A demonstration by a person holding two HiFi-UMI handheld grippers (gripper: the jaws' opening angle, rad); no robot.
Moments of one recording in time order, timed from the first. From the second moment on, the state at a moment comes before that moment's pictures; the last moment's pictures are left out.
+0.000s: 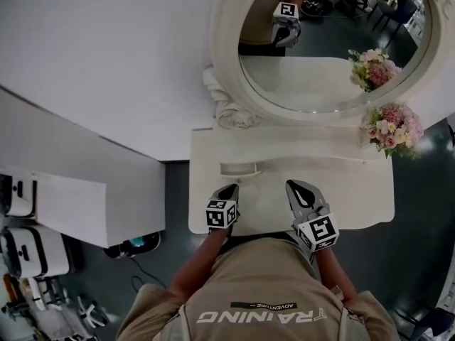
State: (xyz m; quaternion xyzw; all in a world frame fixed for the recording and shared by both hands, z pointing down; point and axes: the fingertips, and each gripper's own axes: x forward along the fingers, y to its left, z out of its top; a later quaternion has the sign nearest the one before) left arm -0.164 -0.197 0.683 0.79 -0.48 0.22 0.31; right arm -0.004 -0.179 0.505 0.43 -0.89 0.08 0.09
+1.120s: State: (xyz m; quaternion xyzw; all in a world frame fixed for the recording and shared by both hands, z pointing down) left arm -0.154 -0.207 0.733 0.76 -0.46 0.27 0.37; right arm -0.020 -0.218 0.512 0.39 -0.91 0.10 0.11
